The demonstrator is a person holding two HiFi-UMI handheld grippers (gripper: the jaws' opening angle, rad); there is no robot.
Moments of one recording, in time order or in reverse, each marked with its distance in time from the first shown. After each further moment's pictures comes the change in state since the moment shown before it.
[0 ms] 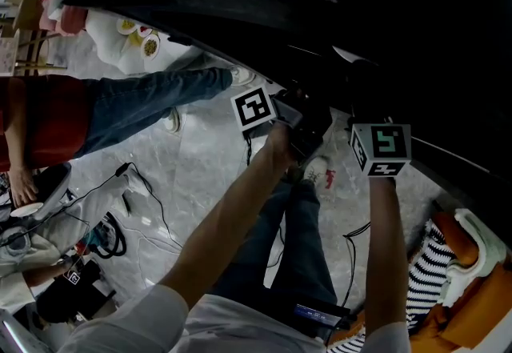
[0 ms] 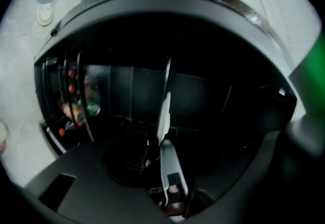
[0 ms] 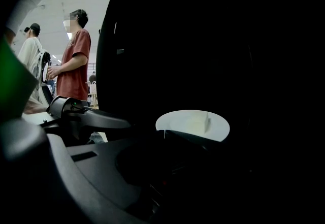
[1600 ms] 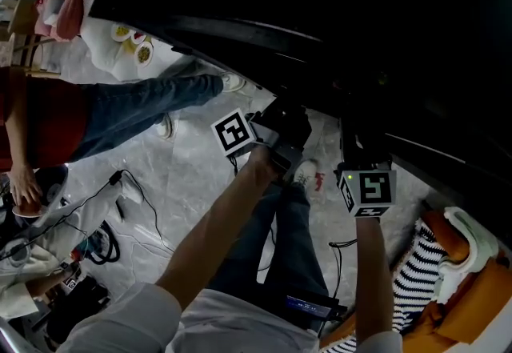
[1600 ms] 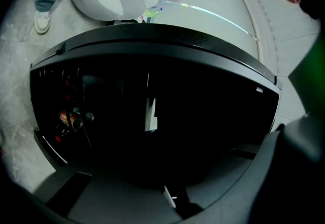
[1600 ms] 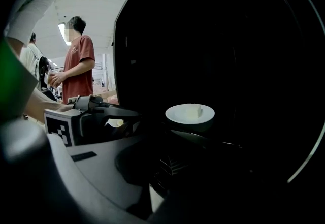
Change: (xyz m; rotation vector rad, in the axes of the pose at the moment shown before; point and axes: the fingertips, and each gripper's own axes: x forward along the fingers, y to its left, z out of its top) left arm -0.028 -0.025 0.011 0.057 -0.093 -0.069; right arm -0.065 0.023 -0.015 0.056 0.059 -0.014
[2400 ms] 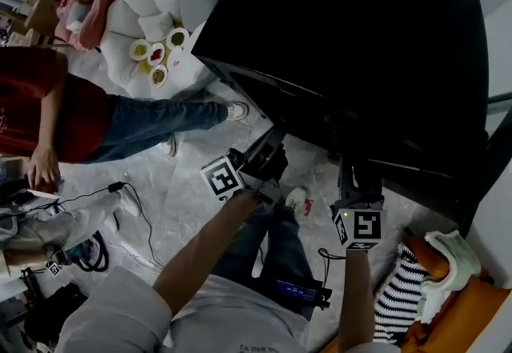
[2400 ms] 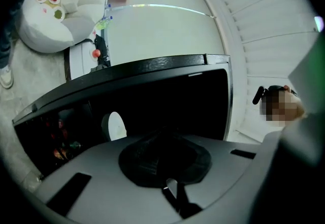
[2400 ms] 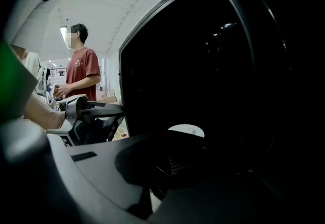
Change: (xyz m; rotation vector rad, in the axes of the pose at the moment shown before) left arm -0.049 -0.110 -0.017 0.390 0.016 -0.114; right arm -0.075 0.005 0.068 -0.011 -0.066 -0.033
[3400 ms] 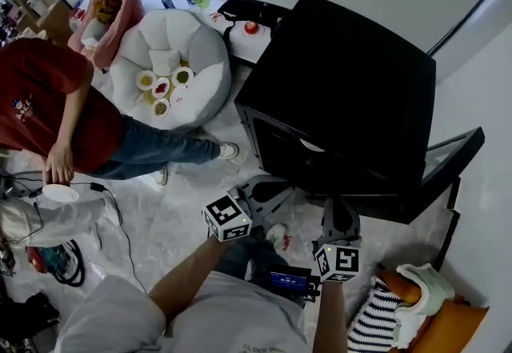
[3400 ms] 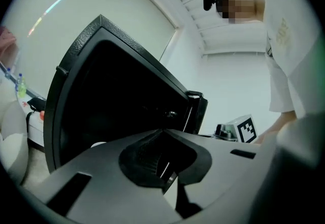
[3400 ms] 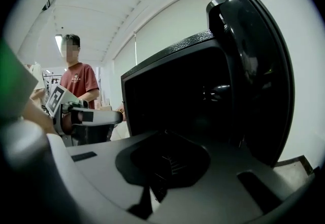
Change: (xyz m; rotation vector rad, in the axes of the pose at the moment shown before) left arm -0.003 -0.120 -0.052 0.888 0.430 -0.129; right arm -0.057 0.014 0.068 0.059 -0.083 -0.062
